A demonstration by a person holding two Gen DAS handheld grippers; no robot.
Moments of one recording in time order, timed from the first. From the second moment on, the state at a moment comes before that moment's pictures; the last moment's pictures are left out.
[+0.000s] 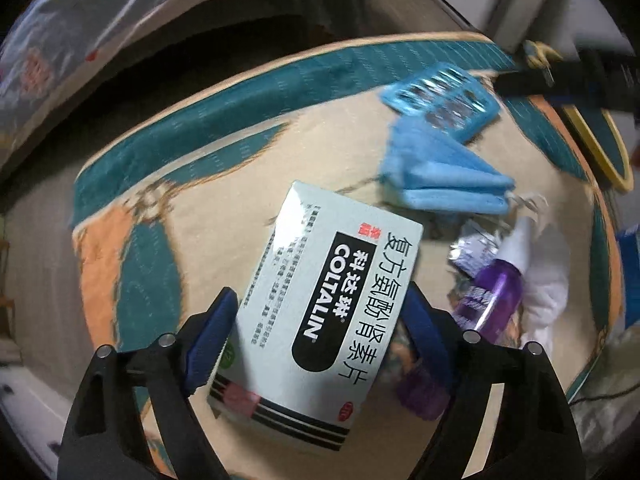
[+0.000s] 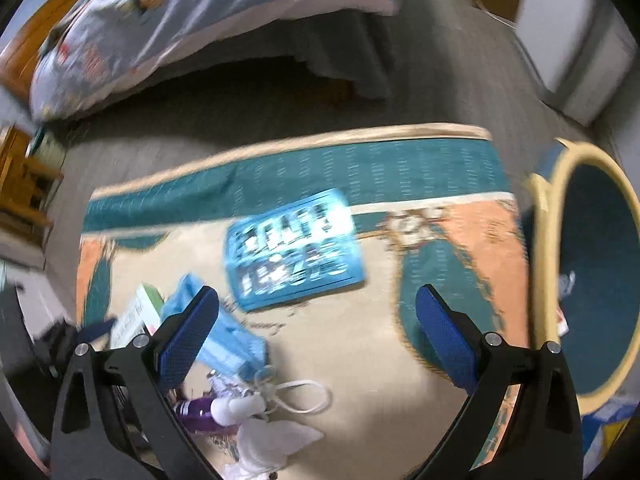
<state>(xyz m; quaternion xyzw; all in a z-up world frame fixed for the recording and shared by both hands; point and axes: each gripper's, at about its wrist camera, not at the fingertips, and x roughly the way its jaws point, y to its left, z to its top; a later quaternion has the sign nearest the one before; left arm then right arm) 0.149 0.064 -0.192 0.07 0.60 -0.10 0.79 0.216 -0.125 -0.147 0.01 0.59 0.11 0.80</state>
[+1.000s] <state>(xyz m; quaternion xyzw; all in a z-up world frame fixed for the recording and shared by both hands) 0.157 0.060 -0.141 0.03 0.53 -0.05 0.84 0.194 -0.127 -0.106 0.02 0.56 0.17 0.81</state>
